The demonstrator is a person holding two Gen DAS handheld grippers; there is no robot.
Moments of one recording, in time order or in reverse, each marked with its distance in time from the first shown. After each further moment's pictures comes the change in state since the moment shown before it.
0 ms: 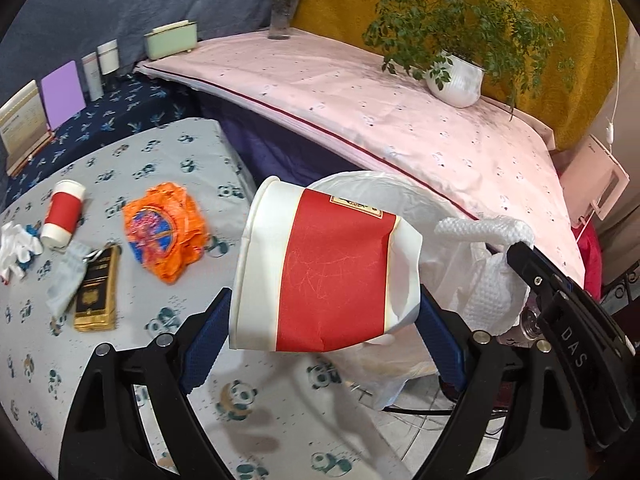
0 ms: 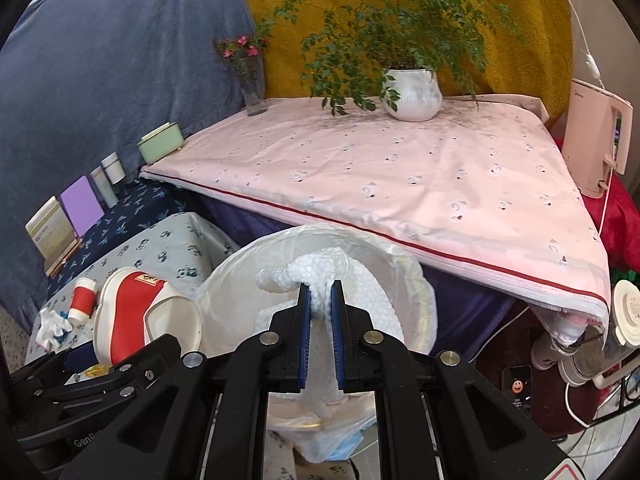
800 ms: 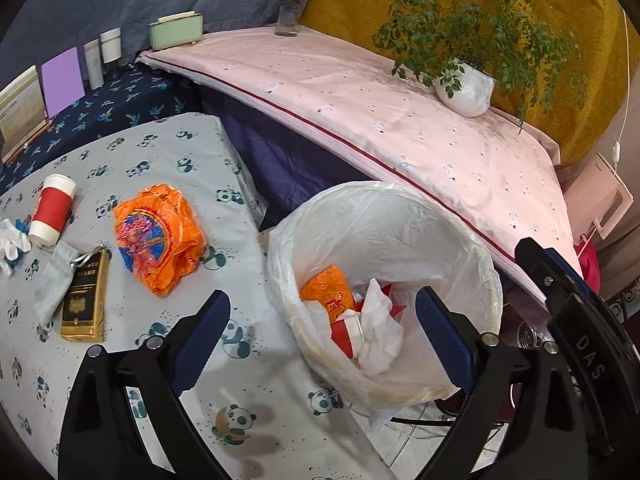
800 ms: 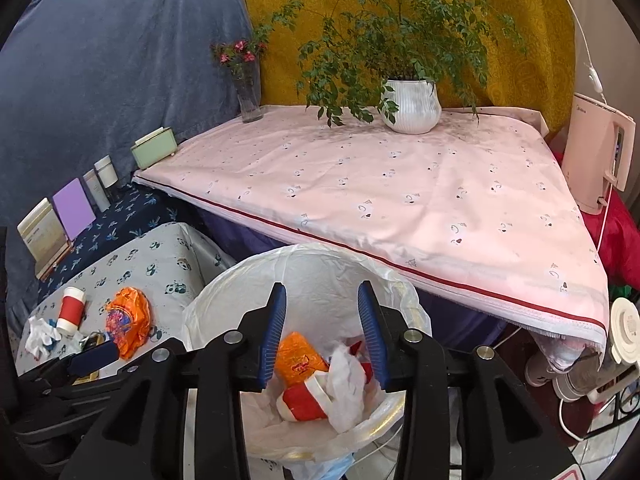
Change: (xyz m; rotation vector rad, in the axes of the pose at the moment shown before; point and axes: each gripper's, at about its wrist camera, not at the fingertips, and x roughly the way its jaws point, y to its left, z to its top) left arm 0.014 0.014 0.011 -0.058 -0.003 -0.007; right arm 0.008 0.009 0.015 -0.029 -0.032 -0.013
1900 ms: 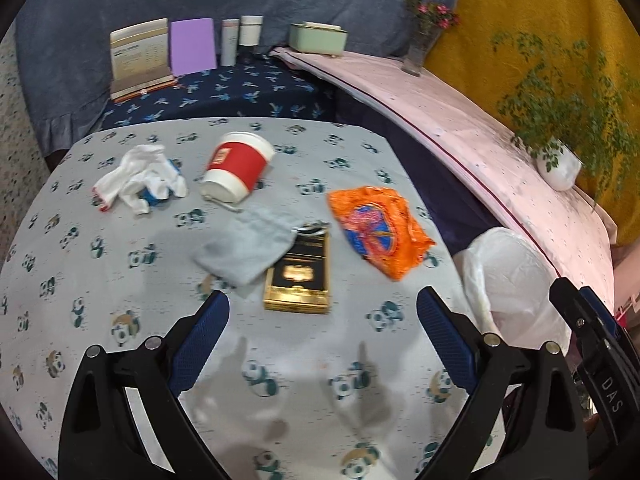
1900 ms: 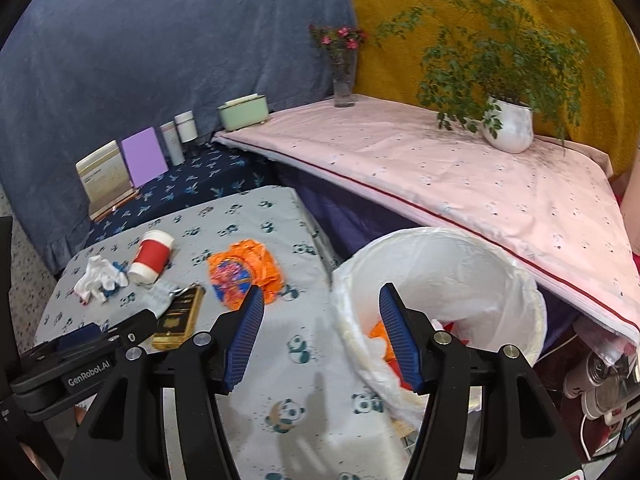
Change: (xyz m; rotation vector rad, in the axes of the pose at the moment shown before) left arm -0.083 0.170 -0.042 -0.260 -0.102 0.216; right arm -0.033 0.143 -0.044 -0.202 0.035 0.176
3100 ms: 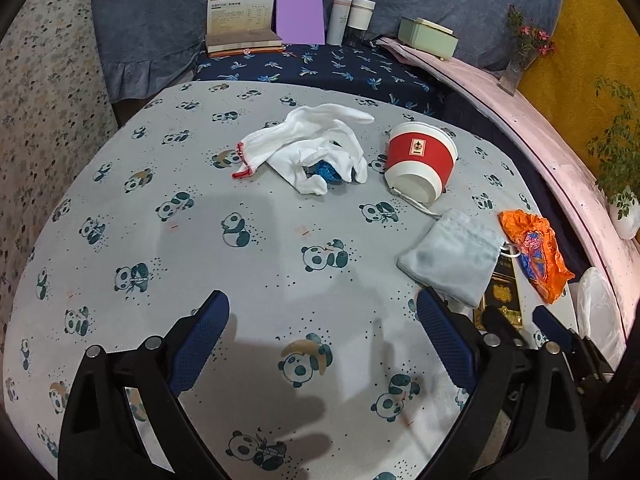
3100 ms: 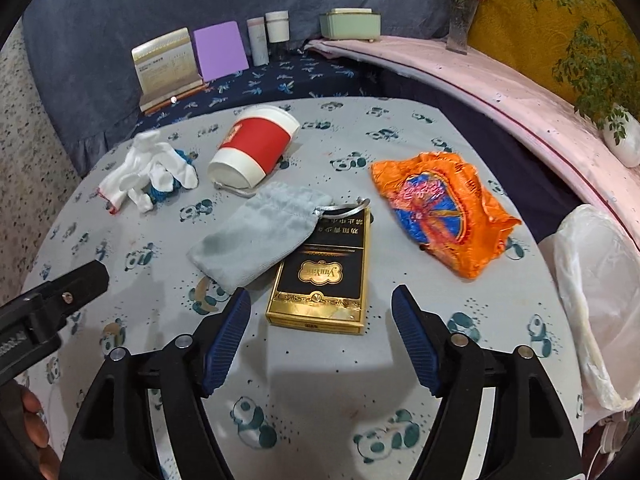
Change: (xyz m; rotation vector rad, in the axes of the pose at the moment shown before) left arm 0.025 0.151 -0.002 -0.170 0.042 0.166; right arm 0.119 0.163 -0.050 -0.218 0.250 0.125
